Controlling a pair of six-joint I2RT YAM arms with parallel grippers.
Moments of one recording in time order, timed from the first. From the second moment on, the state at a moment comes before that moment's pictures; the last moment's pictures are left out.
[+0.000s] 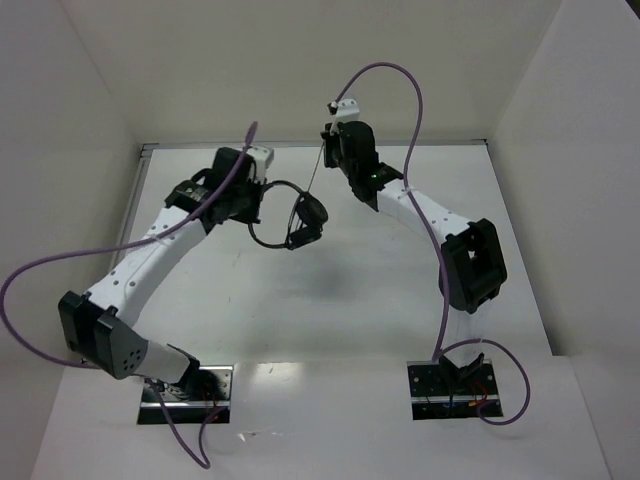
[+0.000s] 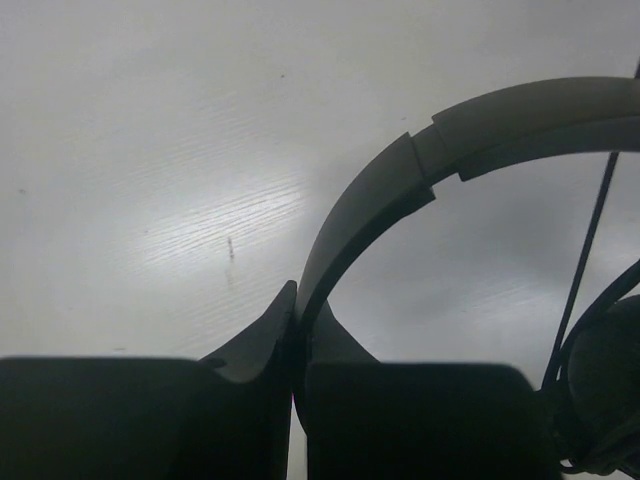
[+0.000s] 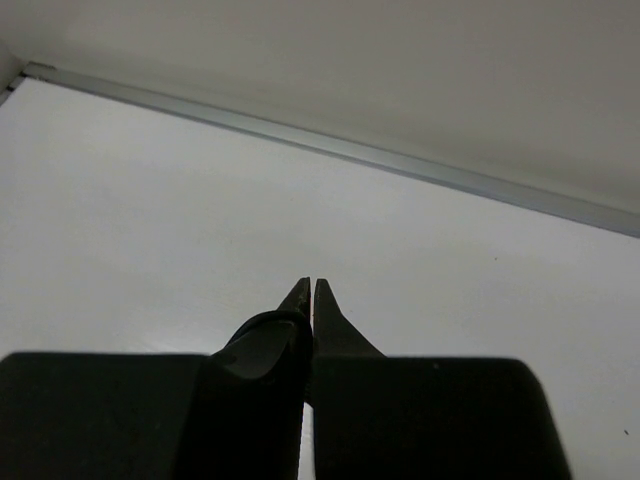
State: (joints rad) left arm -0.40 1.39 1.42 -0.80 -0.03 -0.11; right arm 0.54 1.88 1.58 0.11 0.21 0.09
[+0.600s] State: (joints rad) left arm -0.51 1.67 1.40 -0.67 -0.71 -0.11; right arm 0.54 1.86 1.60 -0.14 0.08 0.15
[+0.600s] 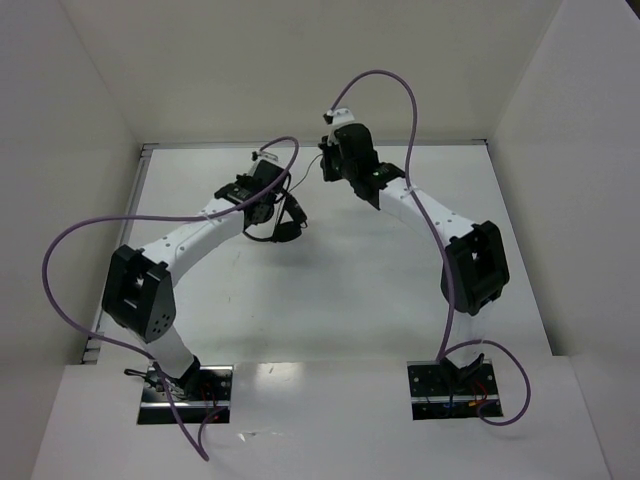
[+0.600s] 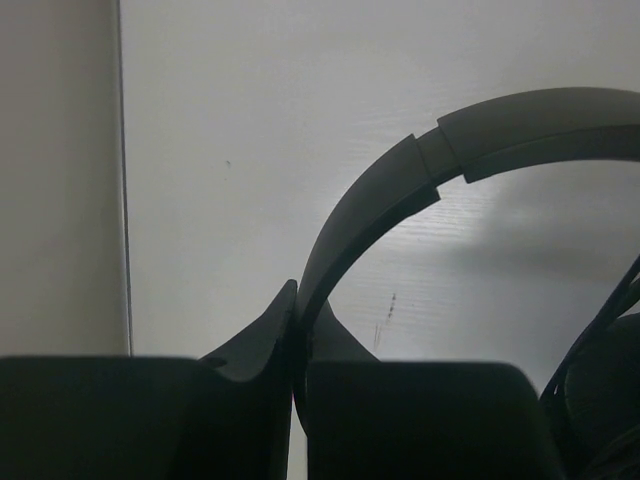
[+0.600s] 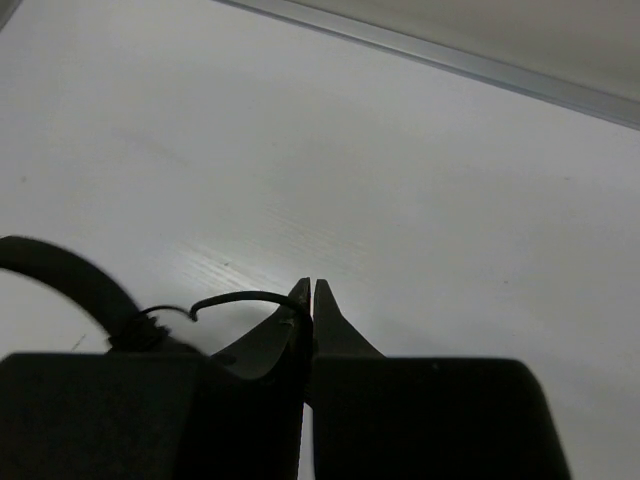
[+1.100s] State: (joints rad) left arm -0.36 1.84 1.37 -0.44 -0.65 -0.25; right arm 0.79 1.80 1.57 -0.23 -0.04 0.36
